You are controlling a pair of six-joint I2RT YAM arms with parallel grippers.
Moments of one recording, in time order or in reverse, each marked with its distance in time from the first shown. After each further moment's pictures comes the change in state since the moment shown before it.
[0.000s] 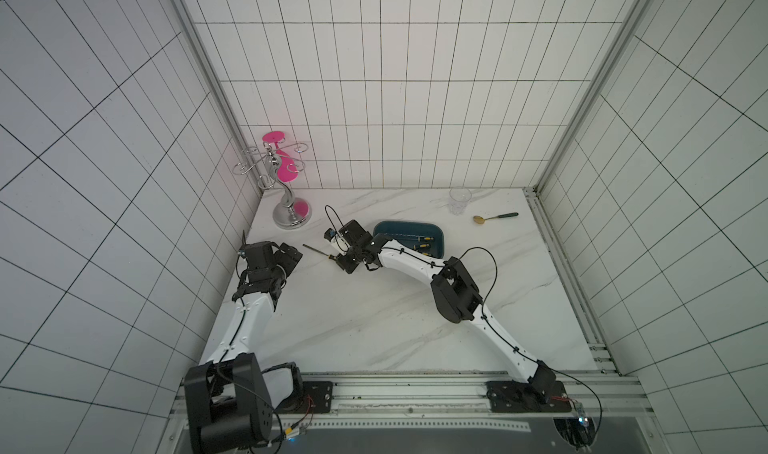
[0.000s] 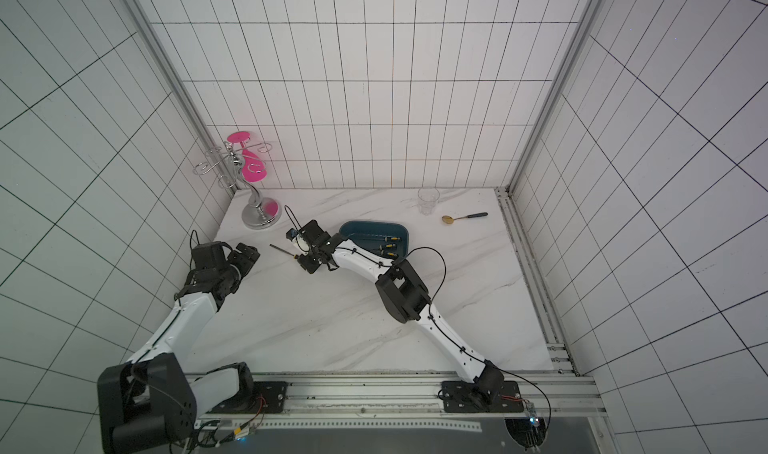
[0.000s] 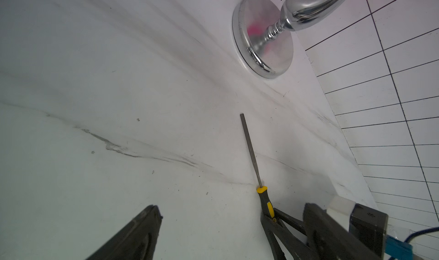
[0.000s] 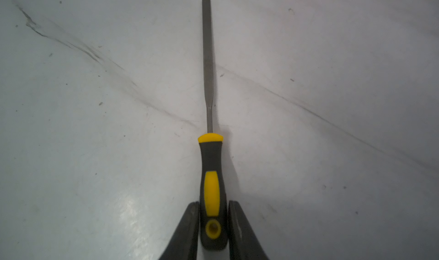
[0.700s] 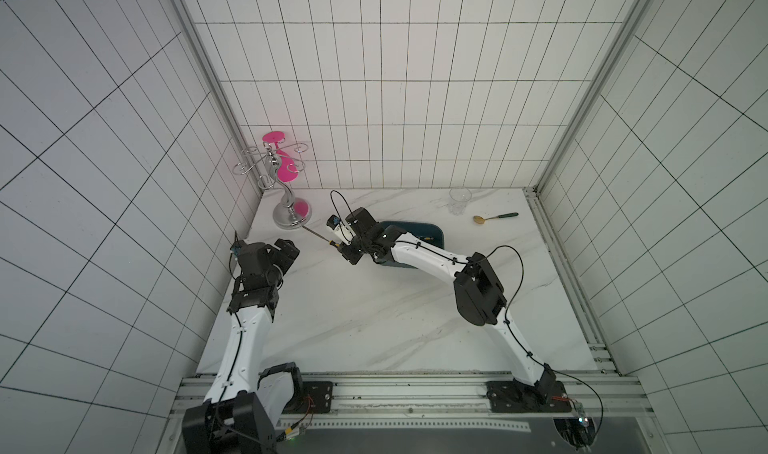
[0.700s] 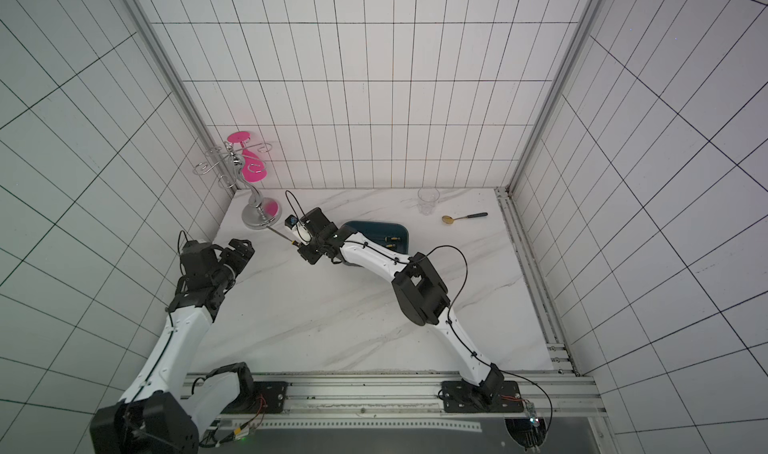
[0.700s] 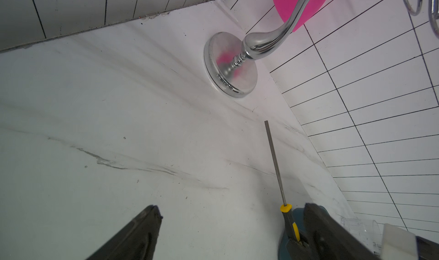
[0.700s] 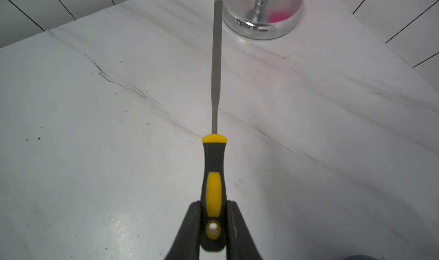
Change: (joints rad) left arm -0.004 -0.172 0.000 -0.021 0.002 0.003; right arm 0.000 -0.311 -0.267 0.091 0.030 -0.043
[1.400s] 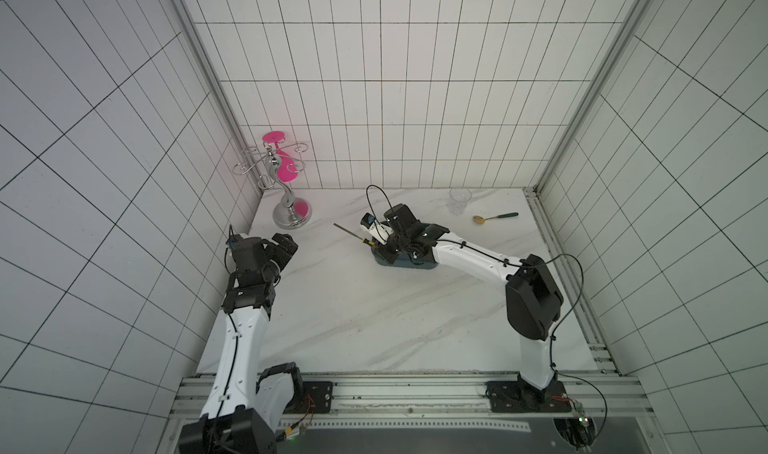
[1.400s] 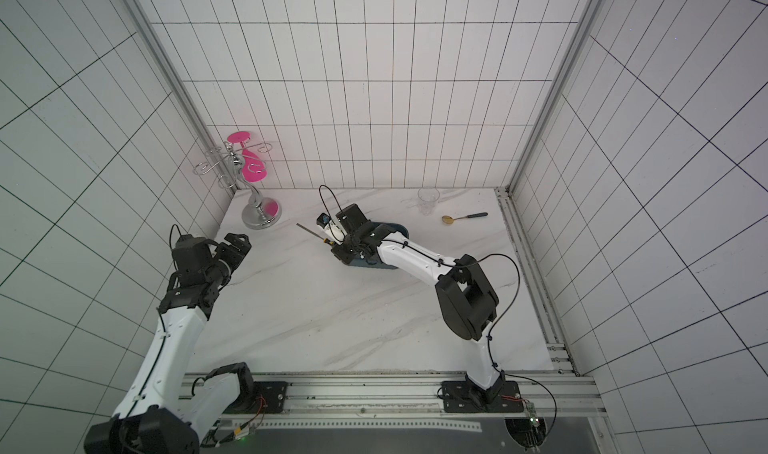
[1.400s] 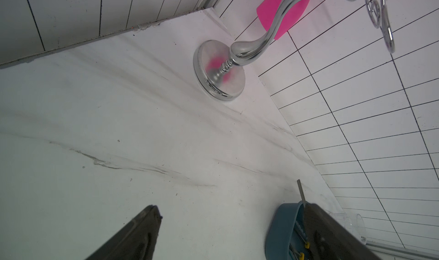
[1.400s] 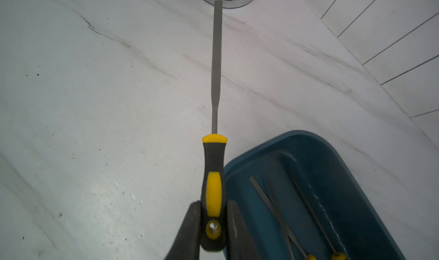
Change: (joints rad) left arm -0.005 -0.026 0.099 -0.117 0.016 0.000; right arm -0.125 -0.415 -0.494 0.038 -0.002 -0.120
